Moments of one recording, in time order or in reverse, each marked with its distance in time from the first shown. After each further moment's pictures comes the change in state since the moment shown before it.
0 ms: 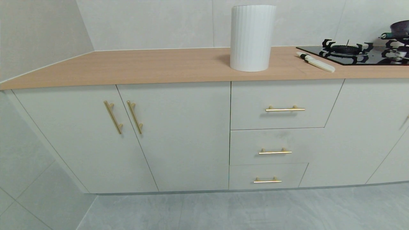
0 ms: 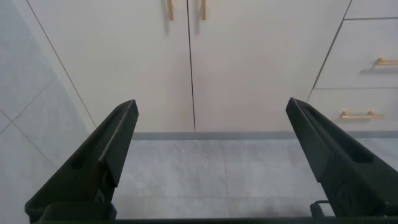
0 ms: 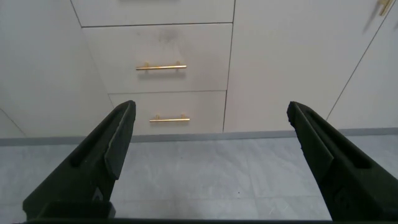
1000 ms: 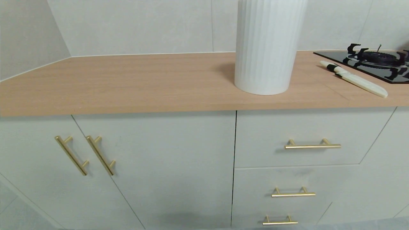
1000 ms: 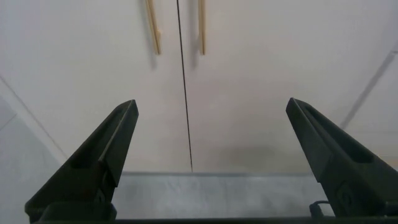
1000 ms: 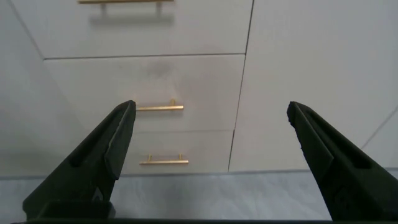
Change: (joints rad) left arm 0.000 0.000 0.000 0.000 0.000 -0.005; right arm 0.000 0.000 0.000 0.001 0.003 0.001
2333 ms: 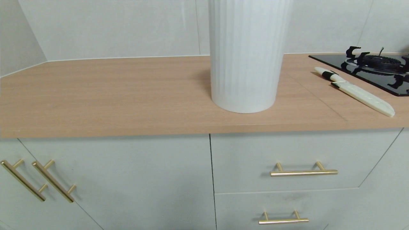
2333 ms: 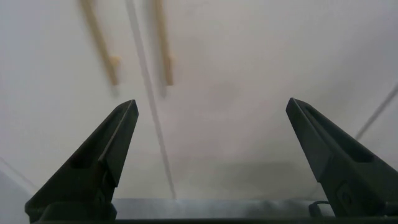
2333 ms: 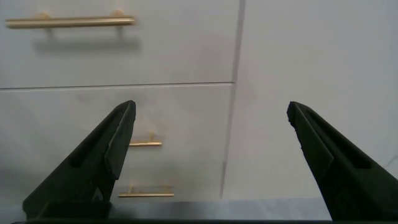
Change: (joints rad) left arm 0.000 0.000 0.000 0.000 0.000 -0.003; right arm 0.001 0.001 0.000 0.000 0.000 0.000
